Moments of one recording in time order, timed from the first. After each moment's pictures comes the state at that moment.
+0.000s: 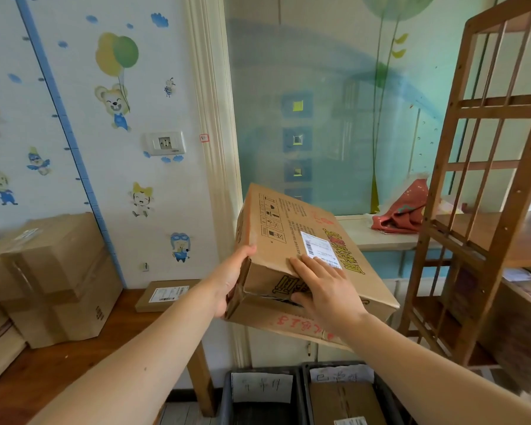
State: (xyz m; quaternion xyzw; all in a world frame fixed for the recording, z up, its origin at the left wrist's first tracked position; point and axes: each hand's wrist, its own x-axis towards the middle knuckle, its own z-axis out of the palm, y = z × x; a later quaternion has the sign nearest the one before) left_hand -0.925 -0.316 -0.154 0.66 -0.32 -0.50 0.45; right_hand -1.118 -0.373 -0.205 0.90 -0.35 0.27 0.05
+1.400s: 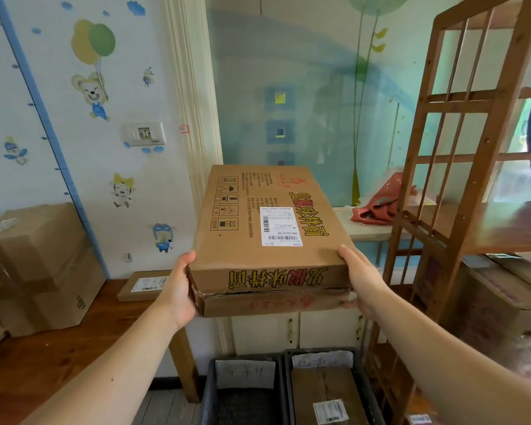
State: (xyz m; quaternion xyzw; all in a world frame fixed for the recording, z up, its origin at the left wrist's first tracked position) left_hand -0.919 -0.297 -0.203 0.49 -0.20 -0.52 0.67; right_hand -1.206 -0.395 -0.193 0.46 -0.53 0.41 -0.58
